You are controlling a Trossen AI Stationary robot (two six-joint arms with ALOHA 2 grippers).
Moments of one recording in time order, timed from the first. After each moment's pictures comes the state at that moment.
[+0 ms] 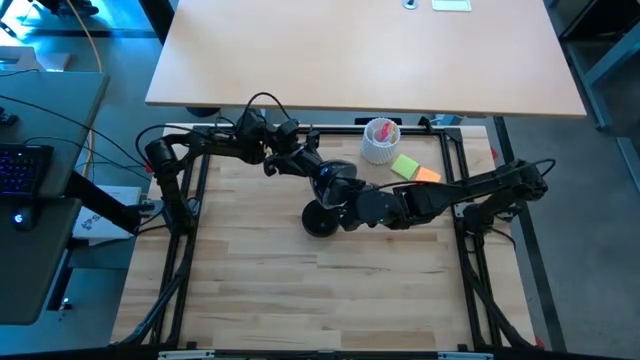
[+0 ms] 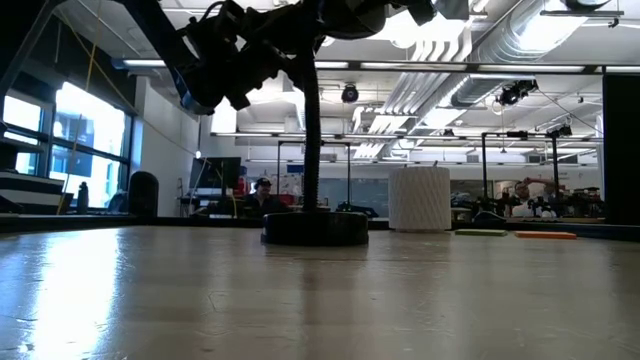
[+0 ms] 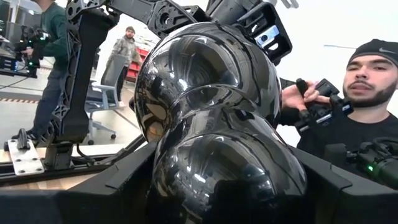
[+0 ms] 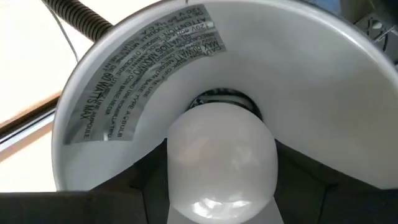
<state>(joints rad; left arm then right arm) 0.58 1.84 0.97 1.49 1.27 -0.86 0.25 1.56 1.39 -0.31 0.85 -1.82</state>
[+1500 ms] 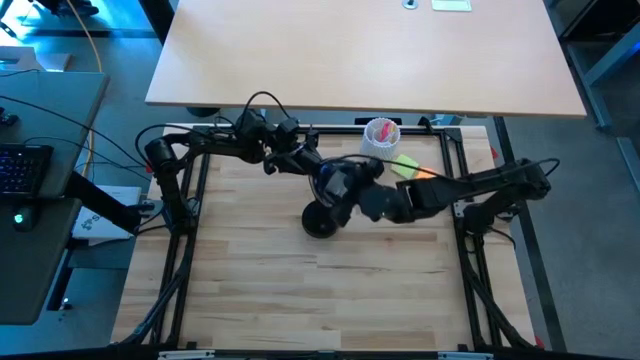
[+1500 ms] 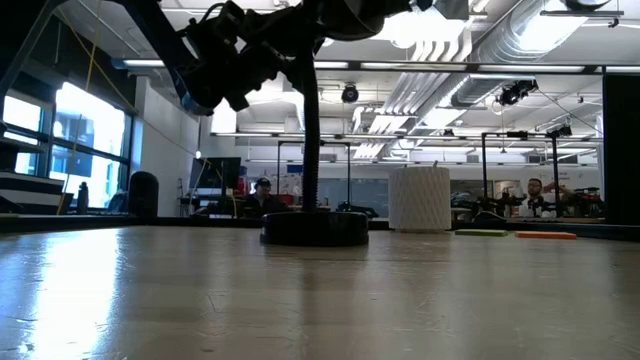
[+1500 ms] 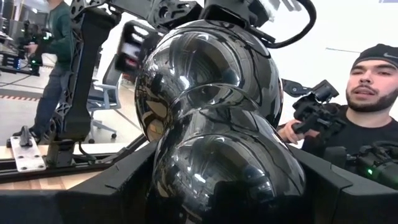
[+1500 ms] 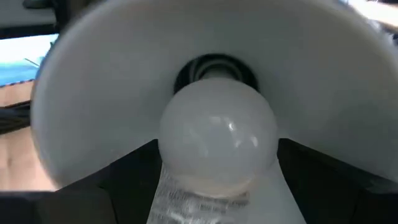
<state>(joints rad) 0.58 1.85 0.97 1.49 1.27 -0.87 0.22 1.53 1.39 -0.41 0.76 0.33</state>
